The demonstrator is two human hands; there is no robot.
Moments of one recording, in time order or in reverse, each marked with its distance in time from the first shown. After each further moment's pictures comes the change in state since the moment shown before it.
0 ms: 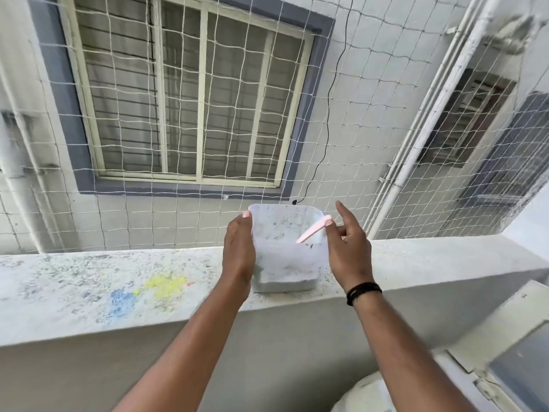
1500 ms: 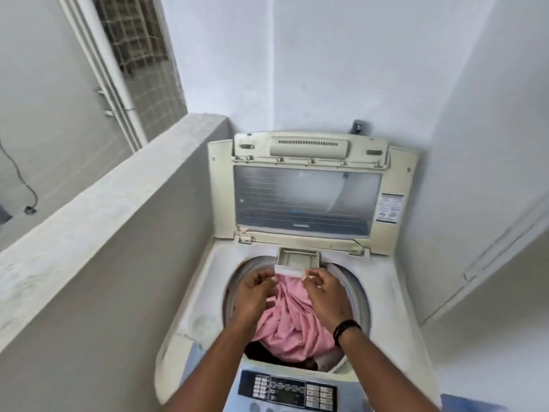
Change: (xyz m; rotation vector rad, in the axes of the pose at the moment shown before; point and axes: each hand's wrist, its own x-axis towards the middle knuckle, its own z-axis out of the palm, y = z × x) left_hand -0.245 -0.278 0.286 0.492 -1.165 -0.463; right_hand -0.258 0.273 -0.303 -0.089 0.634 0.859
